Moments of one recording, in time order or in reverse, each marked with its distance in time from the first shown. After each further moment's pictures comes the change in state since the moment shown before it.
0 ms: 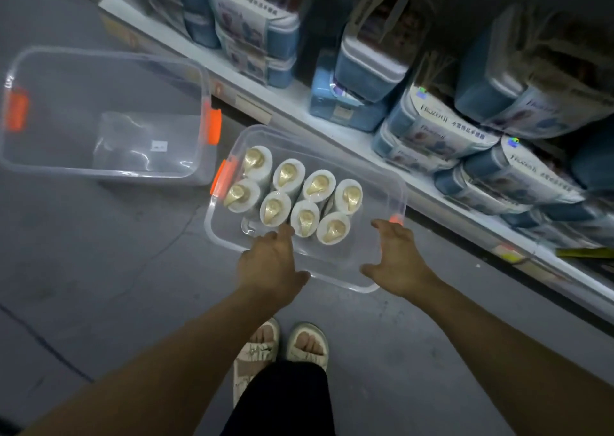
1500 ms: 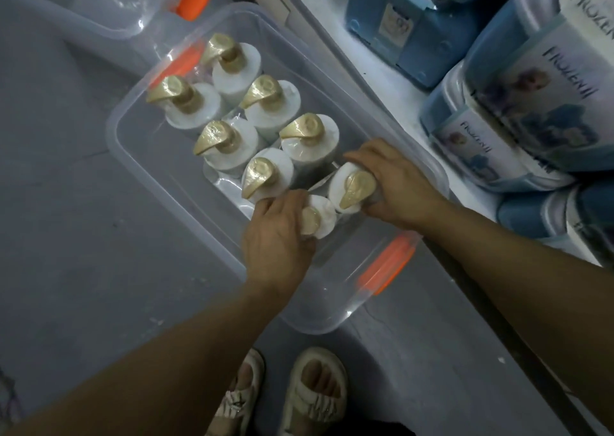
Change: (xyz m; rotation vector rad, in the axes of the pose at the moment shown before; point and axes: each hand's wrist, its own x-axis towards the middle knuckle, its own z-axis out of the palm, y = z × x) left_hand 0.130 0.064 0.192 -0.316 0.666 -0.196; right_hand 0.236 0.092 0.007 -0.254 -0.045 -0.928
